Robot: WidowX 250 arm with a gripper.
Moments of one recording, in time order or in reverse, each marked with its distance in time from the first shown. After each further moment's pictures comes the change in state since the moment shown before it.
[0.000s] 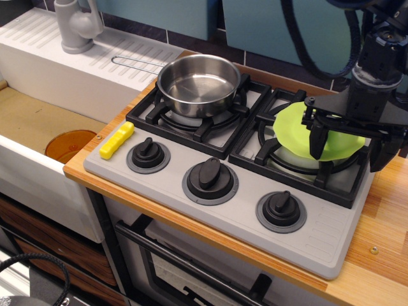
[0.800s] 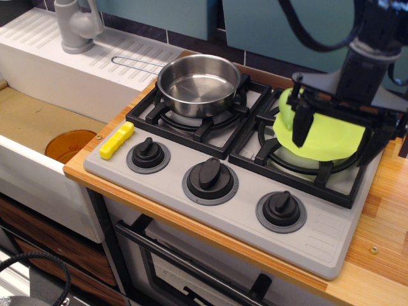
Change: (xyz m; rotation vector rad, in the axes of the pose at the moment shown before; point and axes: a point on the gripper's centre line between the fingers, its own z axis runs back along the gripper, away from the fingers) arm -0.022 0.015 0.039 0.074 0.109 -0.080
